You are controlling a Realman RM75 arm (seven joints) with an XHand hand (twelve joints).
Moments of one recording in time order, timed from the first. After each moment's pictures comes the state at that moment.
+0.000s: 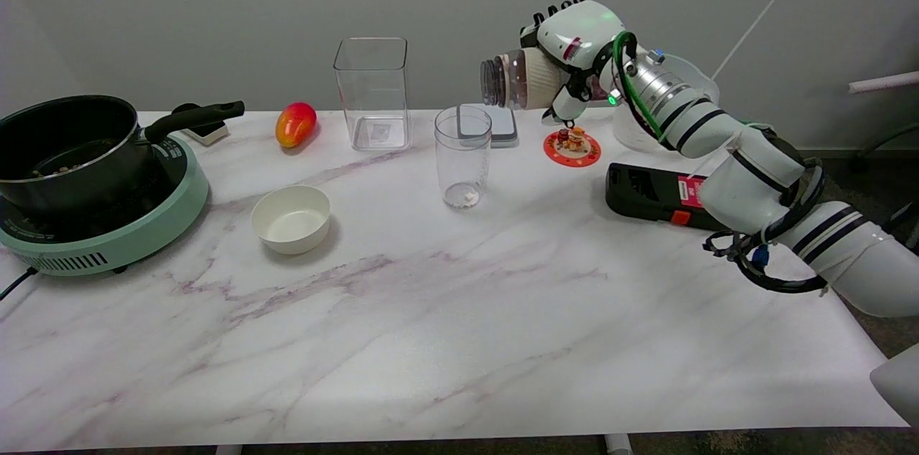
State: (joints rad) arm 0.48 -0.84 -1.91 1.38 -0.25 0.09 0.78
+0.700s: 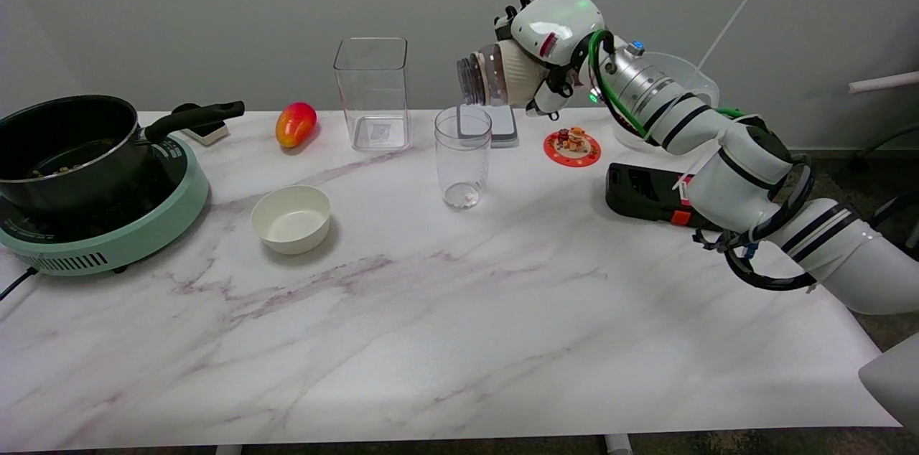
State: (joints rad) arm 0.50 -0.86 -1.94 1.43 -0.38 0.11 0.78
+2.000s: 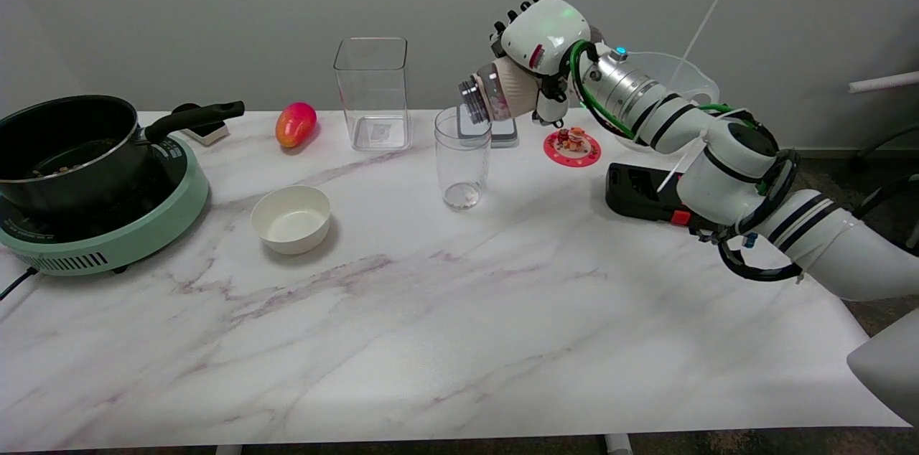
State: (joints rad) arm 0.57 -0.87 -2.01 1.34 -0.47 0.15 0.78
